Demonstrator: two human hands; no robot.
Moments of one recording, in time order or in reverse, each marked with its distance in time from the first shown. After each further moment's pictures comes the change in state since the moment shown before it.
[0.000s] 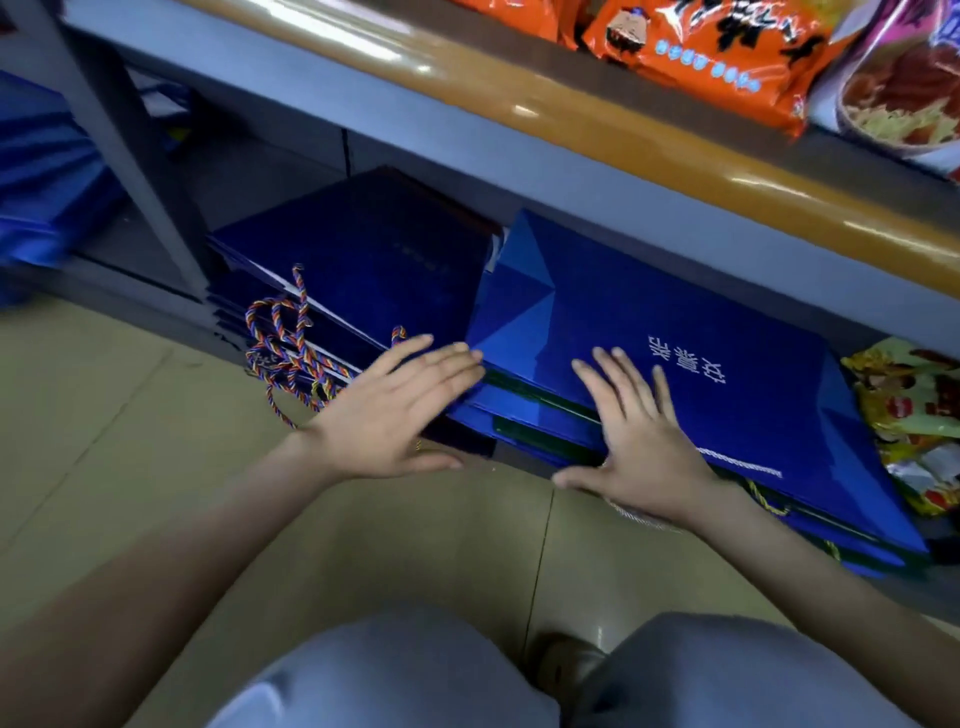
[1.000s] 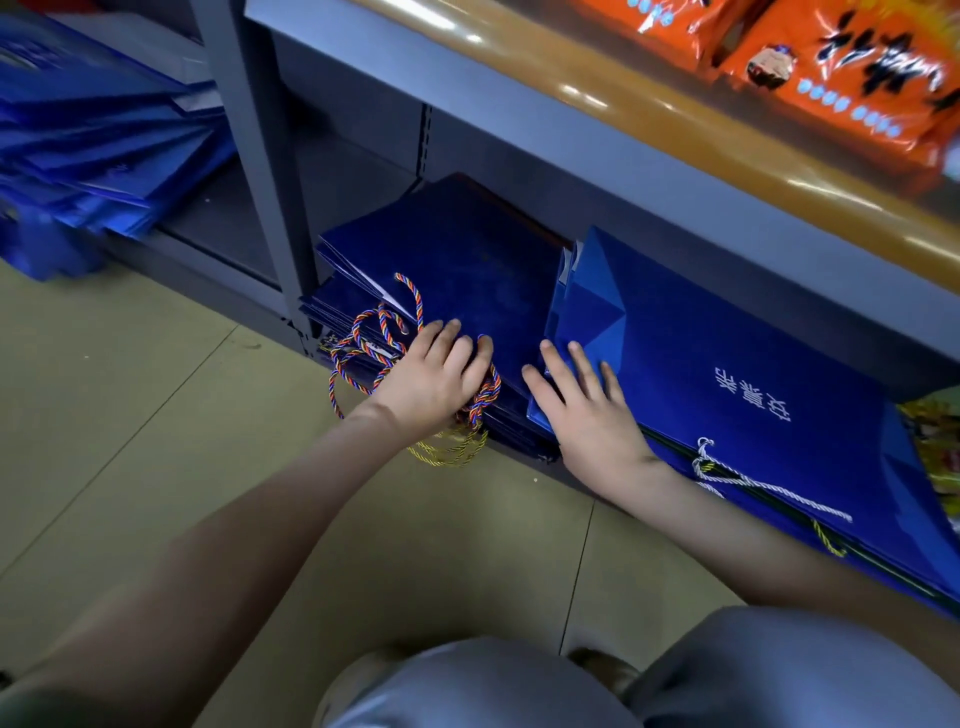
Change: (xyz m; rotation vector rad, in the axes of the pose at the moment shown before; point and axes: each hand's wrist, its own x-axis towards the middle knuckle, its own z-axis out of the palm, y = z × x) left_hand -0.021 -0.038 0.039 0.386 -0.027 -0.170; right_hand 0.068 -0.090 0.016 -0.423 0.020 -0.123
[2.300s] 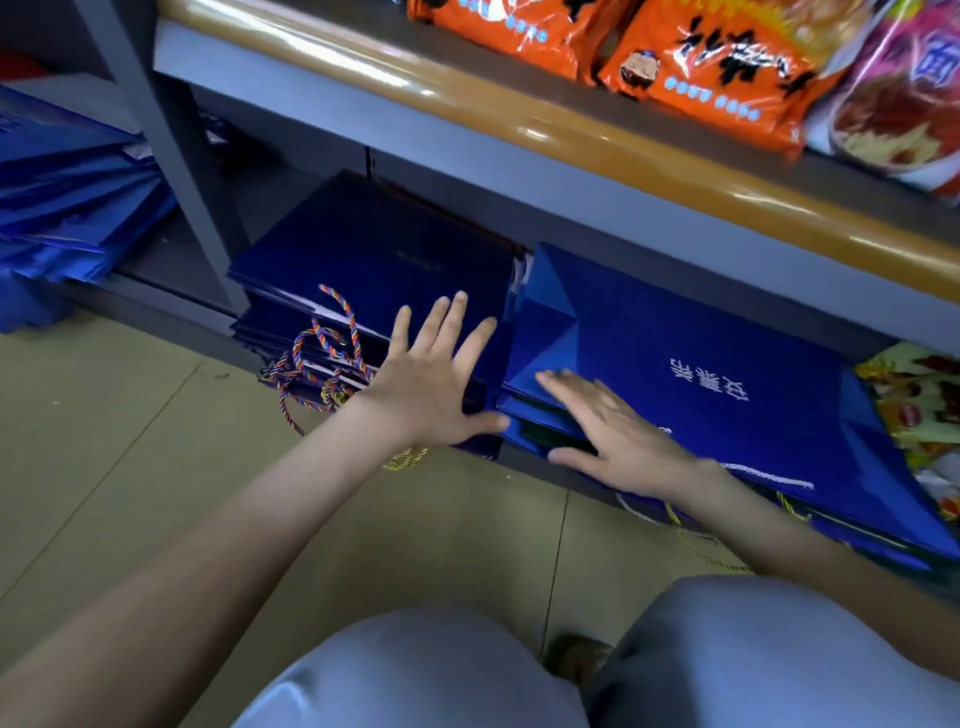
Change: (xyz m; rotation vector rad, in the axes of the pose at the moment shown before) left_hand 0.054 0.022 -0.100 -0.296 -0.639 -0.193; right_hand -0.057 0.069 0.016 0.630 -0.045 -0.132
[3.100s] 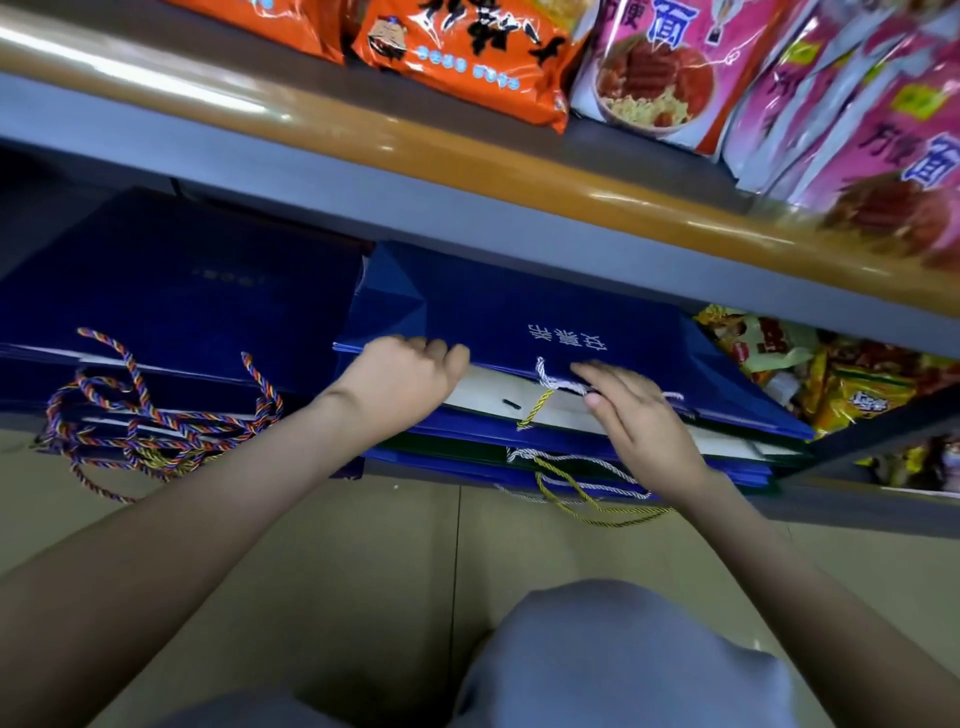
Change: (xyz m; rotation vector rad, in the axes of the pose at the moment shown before) left_hand 0.075 0.088 -0.006 0.311 0.440 0.521; right_hand -0.114 0.082 -0.019 -0.013 0.534 0.335
